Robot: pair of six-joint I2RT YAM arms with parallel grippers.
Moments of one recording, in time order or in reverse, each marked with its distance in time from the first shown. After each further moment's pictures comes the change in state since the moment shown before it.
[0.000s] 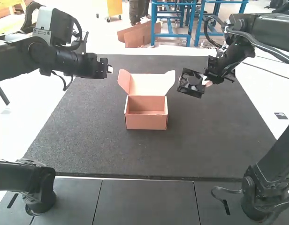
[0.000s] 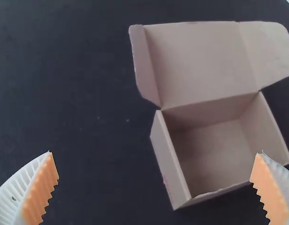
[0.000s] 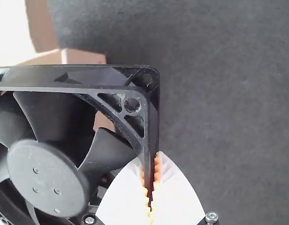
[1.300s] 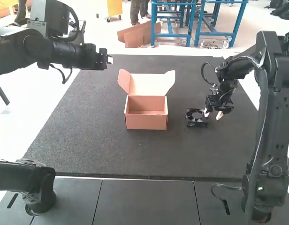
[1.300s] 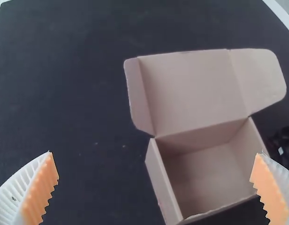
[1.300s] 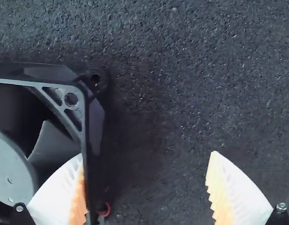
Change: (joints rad) left arm 0.000 0.000 0.057 0.018 0.006 0.000; right arm -0.162 0.572 0.042 0.151 0.150 -0.428
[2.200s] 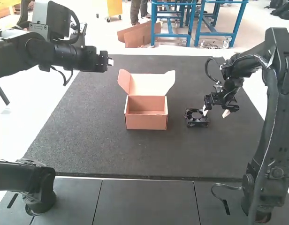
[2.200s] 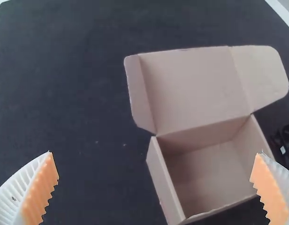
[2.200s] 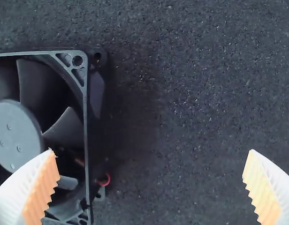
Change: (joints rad) left arm 0.000 0.000 -0.025 0.021 0.000 0.008; right arm -0.023 -0.096 -0.072 0.043 -0.019 -0.011
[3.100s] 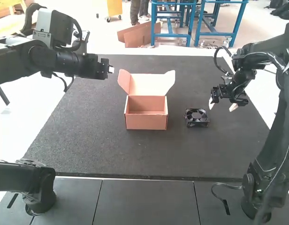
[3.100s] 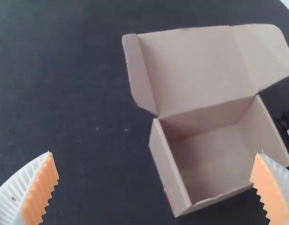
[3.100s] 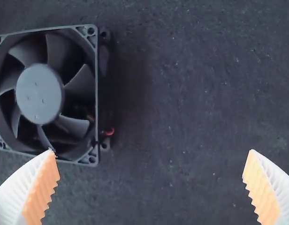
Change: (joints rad) left arm -0.006 -0.013 -0.060 0.013 0.000 0.026; right arm -0.037 -0.164 -0.035 -0.074 -0.029 -0.015
